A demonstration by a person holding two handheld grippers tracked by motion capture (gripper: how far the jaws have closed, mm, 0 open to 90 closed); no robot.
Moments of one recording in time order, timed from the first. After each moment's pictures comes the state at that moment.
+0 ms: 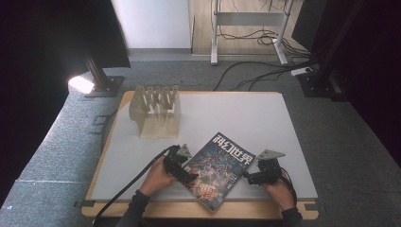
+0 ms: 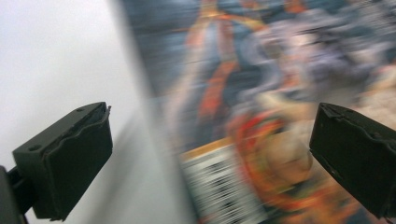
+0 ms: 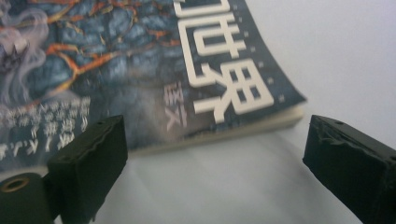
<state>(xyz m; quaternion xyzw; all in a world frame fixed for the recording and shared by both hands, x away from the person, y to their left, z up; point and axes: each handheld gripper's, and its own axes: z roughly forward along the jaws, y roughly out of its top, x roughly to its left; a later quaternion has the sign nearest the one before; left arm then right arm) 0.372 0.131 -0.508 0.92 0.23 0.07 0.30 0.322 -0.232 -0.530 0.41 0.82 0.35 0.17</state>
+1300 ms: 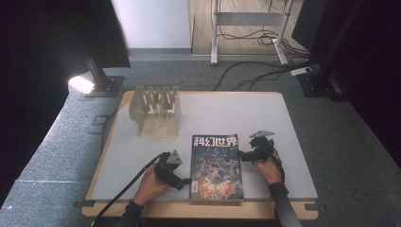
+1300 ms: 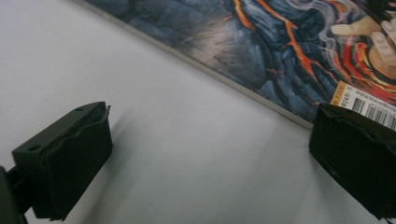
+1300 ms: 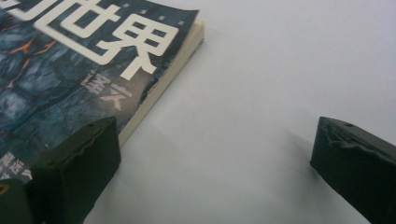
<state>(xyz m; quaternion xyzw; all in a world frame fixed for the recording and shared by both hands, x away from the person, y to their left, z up) 0.337 0.144 -0.528 0.91 0.24 0.08 0.33 0.405 -0.216 -0.531 0.47 0.80 0.32 0.19</state>
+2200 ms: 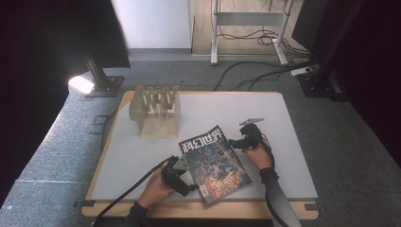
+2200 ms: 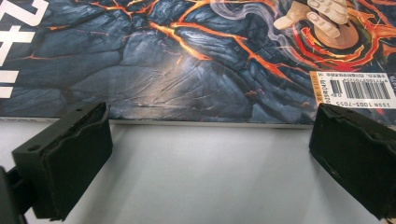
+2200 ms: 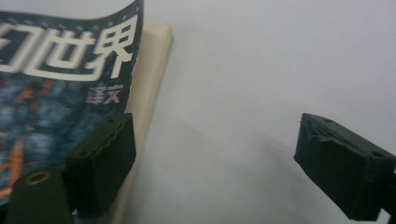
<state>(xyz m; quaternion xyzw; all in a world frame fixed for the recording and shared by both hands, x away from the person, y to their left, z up) 0.328 0.124 -0.530 0.92 0.19 0.07 0.34 0.440 -0.187 -0.509 0.46 0.80 0.35 0.15</state>
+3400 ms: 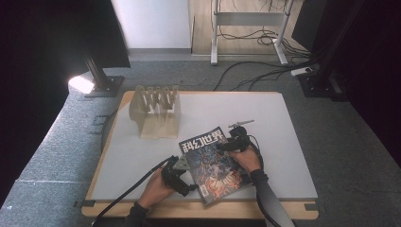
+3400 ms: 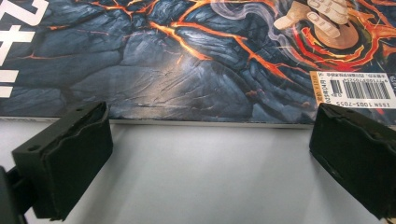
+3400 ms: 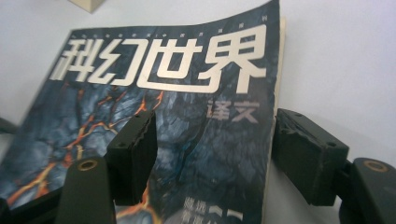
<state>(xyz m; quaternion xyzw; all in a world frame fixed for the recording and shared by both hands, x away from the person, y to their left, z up) 0.329 0.124 -0.530 0.92 0.19 0.06 0.34 0.436 -0.153 -0.518 0.47 0.80 0.38 0.03</state>
